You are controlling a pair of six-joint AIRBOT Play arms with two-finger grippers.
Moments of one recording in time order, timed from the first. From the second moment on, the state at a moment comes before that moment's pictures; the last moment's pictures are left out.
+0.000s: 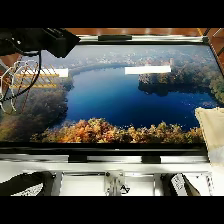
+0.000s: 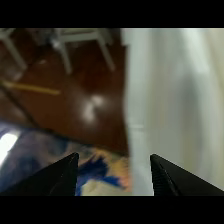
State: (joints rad) left arm -0.40 -1.26 1.87 1.26 -1.02 -1.24; right arm -0.87 -0.93 1.97 -1.66 1.40 1.83
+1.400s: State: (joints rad) left arm -0.34 -1.52 1.87 1.55 -1.42 -1.66; right arm 0.07 -1.56 1.97 -1.57 1.47 1.58
